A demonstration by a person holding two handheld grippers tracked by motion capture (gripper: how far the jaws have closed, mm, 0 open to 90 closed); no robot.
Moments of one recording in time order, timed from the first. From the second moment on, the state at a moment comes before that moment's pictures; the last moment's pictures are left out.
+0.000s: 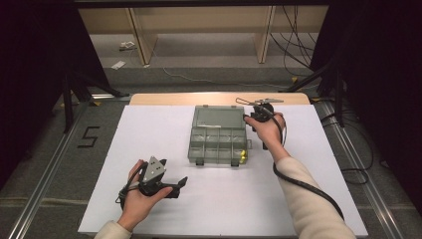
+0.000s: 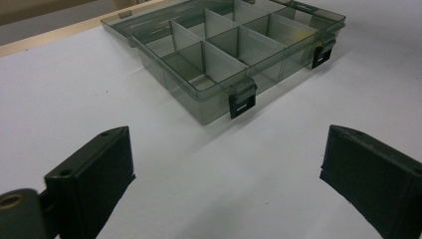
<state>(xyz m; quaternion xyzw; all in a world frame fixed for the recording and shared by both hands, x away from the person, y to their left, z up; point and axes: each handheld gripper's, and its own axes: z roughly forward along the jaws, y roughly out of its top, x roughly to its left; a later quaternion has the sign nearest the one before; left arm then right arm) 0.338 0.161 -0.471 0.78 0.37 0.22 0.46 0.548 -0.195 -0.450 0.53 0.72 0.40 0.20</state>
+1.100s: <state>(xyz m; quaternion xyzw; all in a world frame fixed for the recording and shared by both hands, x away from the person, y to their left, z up) 0.342 0.151 -0.474 0.80 0.34 0.23 0.44 0.587 -0.167 -0.467 0.63 0.70 0.29 0.17</state>
